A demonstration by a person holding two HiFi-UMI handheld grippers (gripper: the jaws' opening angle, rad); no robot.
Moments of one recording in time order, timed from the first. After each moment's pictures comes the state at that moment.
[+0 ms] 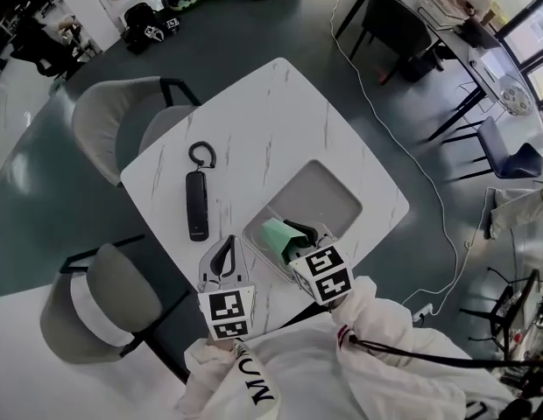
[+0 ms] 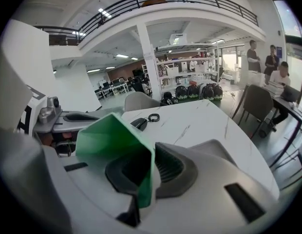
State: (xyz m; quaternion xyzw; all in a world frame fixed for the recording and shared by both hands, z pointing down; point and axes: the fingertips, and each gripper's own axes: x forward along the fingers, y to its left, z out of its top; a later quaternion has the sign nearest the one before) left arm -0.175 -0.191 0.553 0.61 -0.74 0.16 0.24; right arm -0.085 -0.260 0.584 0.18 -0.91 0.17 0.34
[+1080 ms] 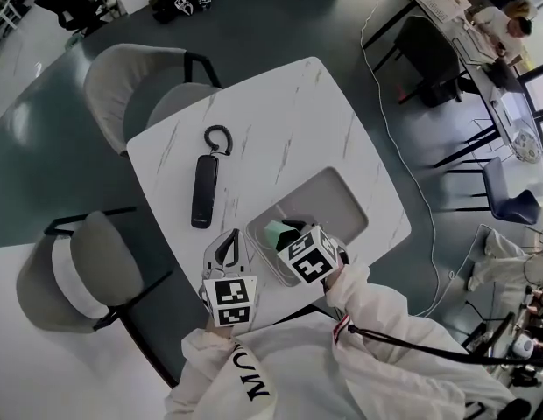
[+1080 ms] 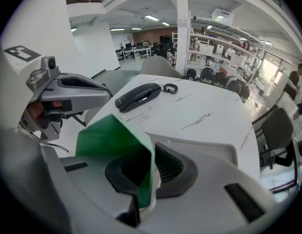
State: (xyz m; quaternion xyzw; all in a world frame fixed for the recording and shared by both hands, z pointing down) left arm -0.184 -0.181 0.607 0.56 -0.76 0.15 0.28; right arm -0.103 -0.245 0.665 0.03 -0.85 0.07 0.52
